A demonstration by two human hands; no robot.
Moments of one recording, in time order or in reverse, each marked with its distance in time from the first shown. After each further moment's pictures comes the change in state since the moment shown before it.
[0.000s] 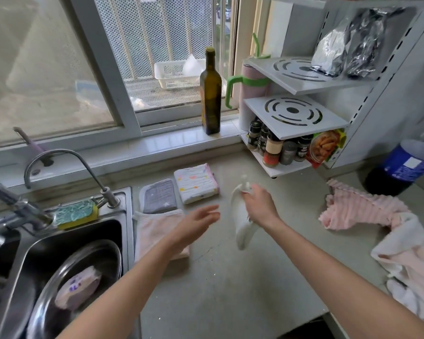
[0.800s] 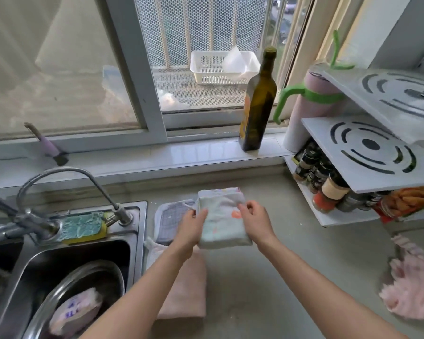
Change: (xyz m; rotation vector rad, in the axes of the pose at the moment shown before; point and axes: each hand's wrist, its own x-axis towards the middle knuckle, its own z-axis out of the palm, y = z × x) left_hand 0.116 -0.032 -0.093 -0.403 0.587 -0.257; right_hand 0.116 -0.050 0.096 0.386 -0.201 0.048
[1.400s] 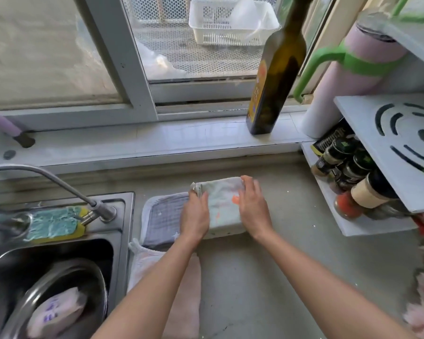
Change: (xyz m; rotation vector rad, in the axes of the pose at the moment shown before) left_hand 0.083 -0.020 0.032 0.567 0.219 0.179; right_hand 0.091 0.043 0.028 -0.521 0.035 -0.357
